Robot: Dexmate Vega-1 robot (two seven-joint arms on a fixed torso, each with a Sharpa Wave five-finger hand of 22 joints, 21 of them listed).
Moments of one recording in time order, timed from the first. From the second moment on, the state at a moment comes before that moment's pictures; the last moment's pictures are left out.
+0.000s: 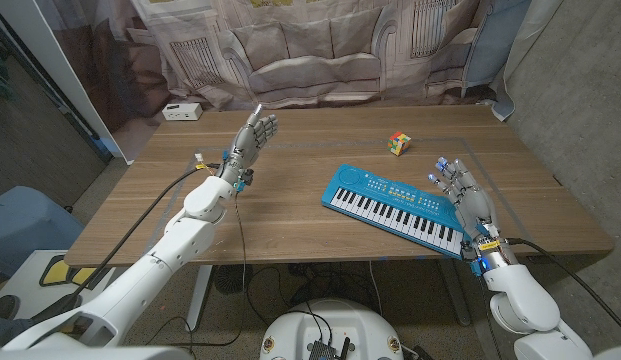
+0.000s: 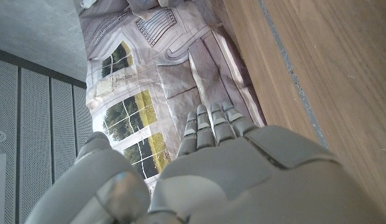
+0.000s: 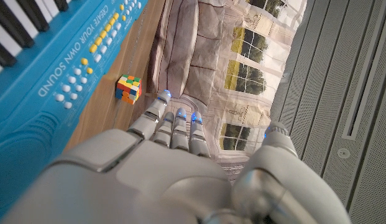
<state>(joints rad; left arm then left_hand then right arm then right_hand) 0.91 0.56 0.37 -1.50 -0.60 -0.34 -0.03 0.23 0.00 0.17 0.00 0.21 0.22 0.11 0.20 0.17 0.26 0.07 0.23 0.20 0.20 0.07 0.19 0.17 0.14 0.03 0.20 0.17 -1.65 -0.59 -0.06 -1.93 0.46 0.59 -0.15 0.27 0.05 0.18 -0.11 0.18 0.21 0.11 0.20 0.18 0.19 0.14 0.21 0.19 0.06 0.07 0.21 0.23 0.32 -0.02 0.21 0.17</state>
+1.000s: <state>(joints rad) 0.90 0.58 0.39 -1.51 -0.60 -0.31 -0.05 0.23 0.00 0.18 -0.01 0.21 0.22 0.11 0.20 0.17 0.26 0.07 0.22 0.20 0.20 0.07 0.19 0.17 0.15 0.03 0.20 0.17 -1.76 -0.54 -0.05 -1.98 0.37 0.63 -0.18 0.27 0.05 0.18 -0.11 0.18 0.22 0.11 0.20 0.19 0.20 0.14 0.21 0.19 0.07 0.07 0.21 0.22 0.33 -0.01 0.21 0.17</state>
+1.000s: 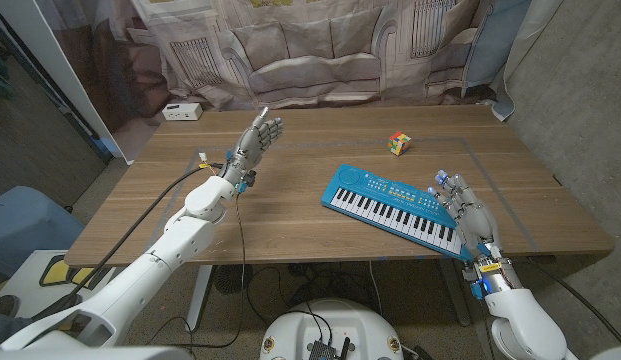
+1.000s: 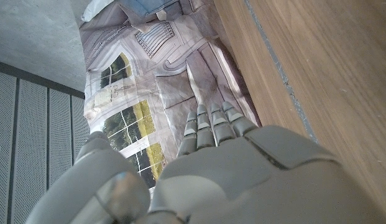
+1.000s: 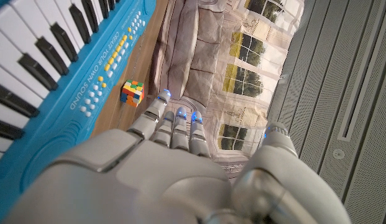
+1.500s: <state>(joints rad) 0.89 0.57 0.40 -1.49 -0.60 -0.31 -0.08 0.24 0.00 0.17 -0.01 0.21 0.22 0.11 0.20 0.17 0.26 0.07 0.22 0.20 0.20 0.07 0.19 0.17 0.15 0.03 0.20 0.17 -1.81 -0.50 -0.06 -1.99 0.31 0.66 -0.20 0.27 0.05 0.17 -0.12 0.18 0.23 0.11 0.20 0.19 0.20 0.14 0.21 0.19 0.08 0.07 0.21 0.22 0.34 -0.01 0.21 0.17</state>
